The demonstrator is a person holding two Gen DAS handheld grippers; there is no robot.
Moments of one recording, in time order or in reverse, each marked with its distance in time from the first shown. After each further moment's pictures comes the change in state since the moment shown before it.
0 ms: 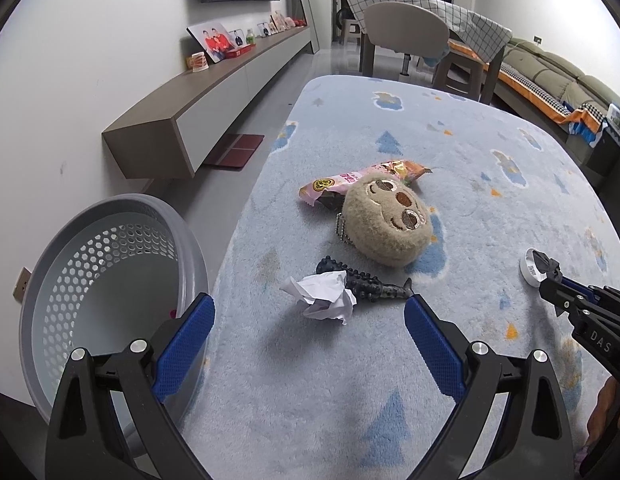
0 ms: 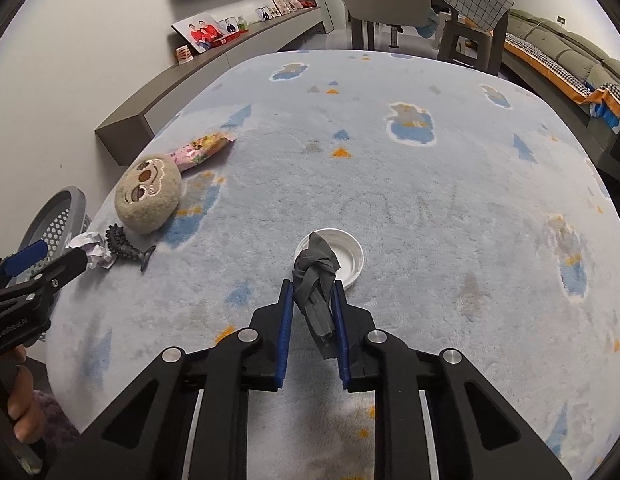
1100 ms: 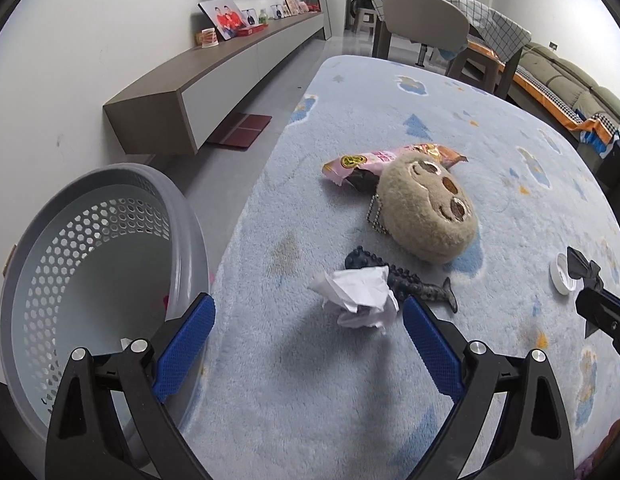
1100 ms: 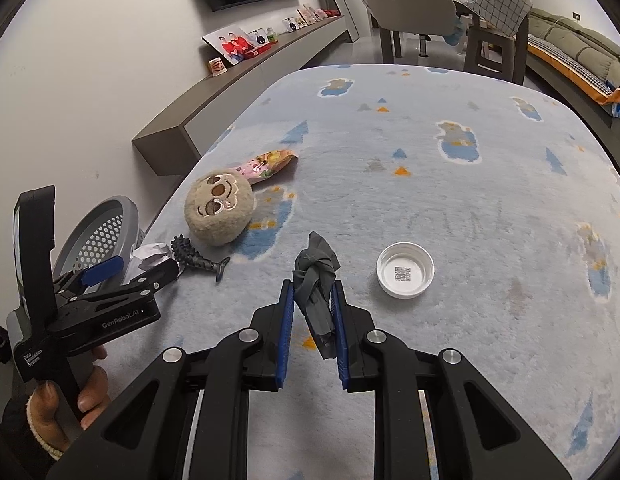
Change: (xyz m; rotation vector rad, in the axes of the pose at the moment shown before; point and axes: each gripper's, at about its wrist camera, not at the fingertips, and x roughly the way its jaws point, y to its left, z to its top) left arm 0.036 0.018 -0.002 -0.057 0.054 -0.002; right arm -0.018 0.032 0.004 -0.005 -0.030 0.120
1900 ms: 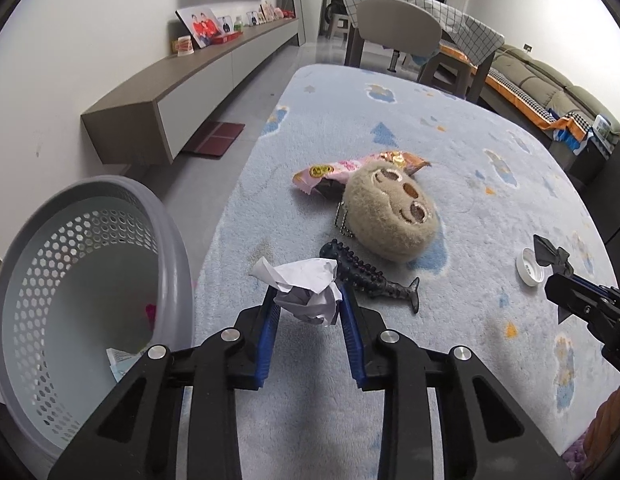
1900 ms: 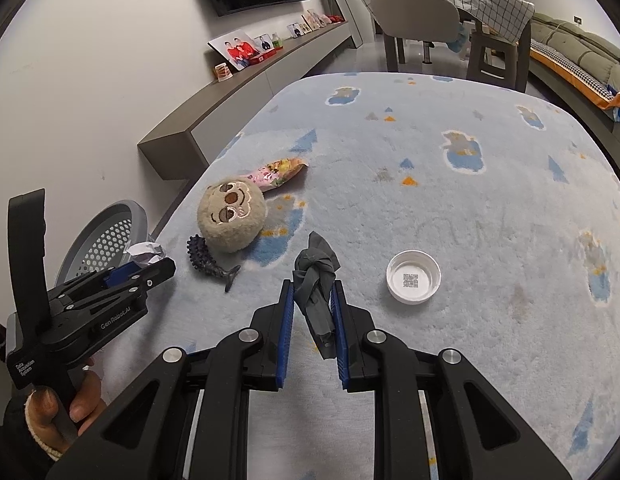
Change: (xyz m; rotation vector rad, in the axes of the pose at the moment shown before) left arm -0.024 -0.003 -0.003 0.038 -0.035 -0.100; right arm -0.009 0.009 0.002 -0.006 -0.025 0.012
